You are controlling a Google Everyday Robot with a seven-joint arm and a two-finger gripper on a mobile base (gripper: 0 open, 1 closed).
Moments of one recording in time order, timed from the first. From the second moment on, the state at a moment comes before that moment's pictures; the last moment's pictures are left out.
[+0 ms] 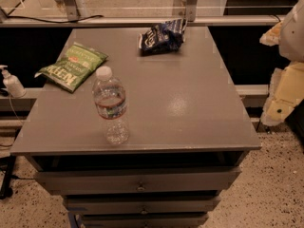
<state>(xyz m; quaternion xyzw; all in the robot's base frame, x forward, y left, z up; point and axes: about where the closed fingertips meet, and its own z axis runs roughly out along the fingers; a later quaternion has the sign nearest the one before) 0.438 -0.217 0.976 -0.60 0.78 -0.03 0.16</state>
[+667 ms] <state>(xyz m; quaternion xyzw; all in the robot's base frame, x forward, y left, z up) 0.439 -0.217 0.976 -0.60 0.78 -0.03 0.16</state>
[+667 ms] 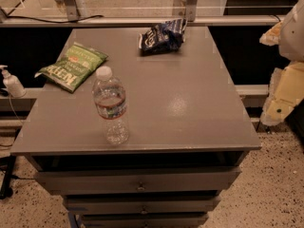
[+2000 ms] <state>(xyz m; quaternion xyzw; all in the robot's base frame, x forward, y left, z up) 0.460 -0.061 0.910 -0.55 0.70 0.24 0.40</state>
